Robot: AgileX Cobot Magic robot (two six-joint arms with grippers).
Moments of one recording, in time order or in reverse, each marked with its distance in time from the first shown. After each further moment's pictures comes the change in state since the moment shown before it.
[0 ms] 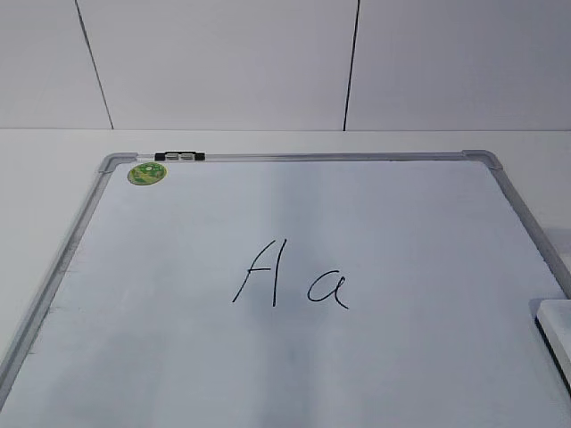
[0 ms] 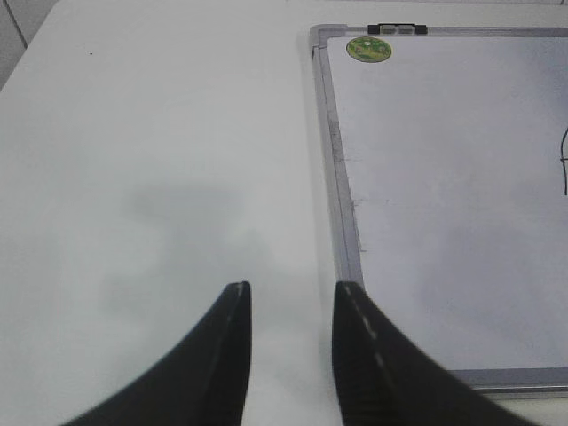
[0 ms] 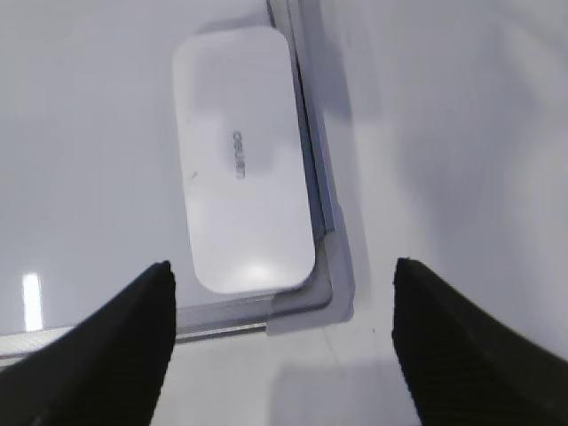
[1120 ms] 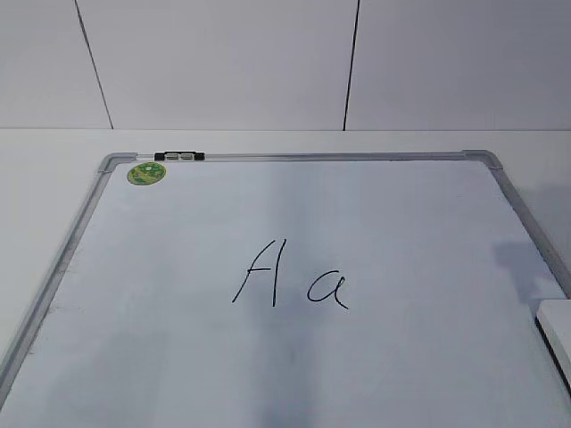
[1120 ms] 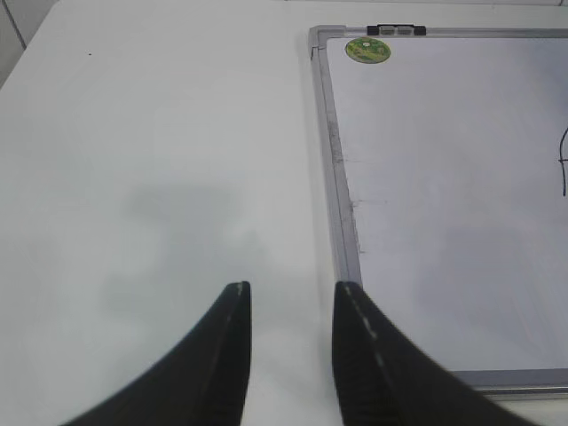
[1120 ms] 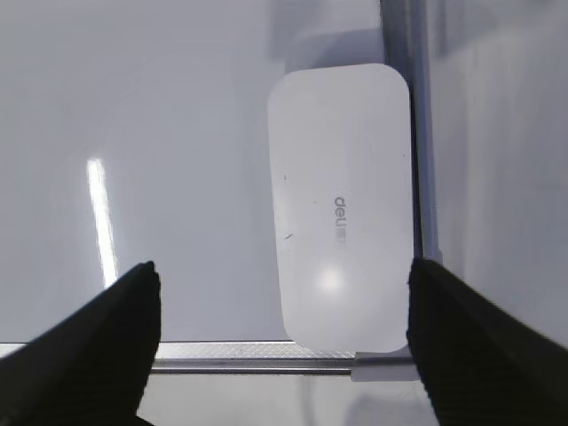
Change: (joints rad) left arm 0.000 0.000 0.000 -0.005 -0.002 0.000; right arm 0.000 0.458 -0.247 0.176 0.033 -0.121
